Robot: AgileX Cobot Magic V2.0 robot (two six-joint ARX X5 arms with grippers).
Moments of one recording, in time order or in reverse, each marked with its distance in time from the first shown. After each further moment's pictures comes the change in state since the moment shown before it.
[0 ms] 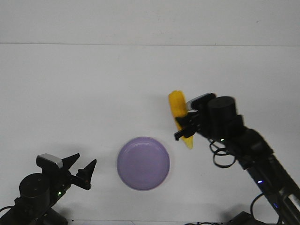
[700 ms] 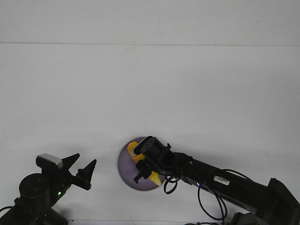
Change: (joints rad) left arm 0.000 0.000 0.000 0.000 0.000 0.000; right arm 0.429 0.338 -0.312 0.356 0.147 0.113
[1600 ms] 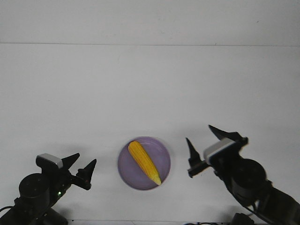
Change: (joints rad) left arm 0.000 0.000 0.000 0.005 0.000 0.003; right arm -0.034 -0.887 -0.009 -0.207 0.517 -0.183
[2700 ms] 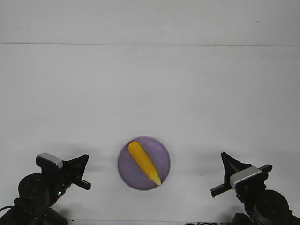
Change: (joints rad) left arm 0.000 0.000 -0.001 0.025 -0.002 0.026; right arm 0.000 -0.355 -0.252 -0.097 0.052 0.032
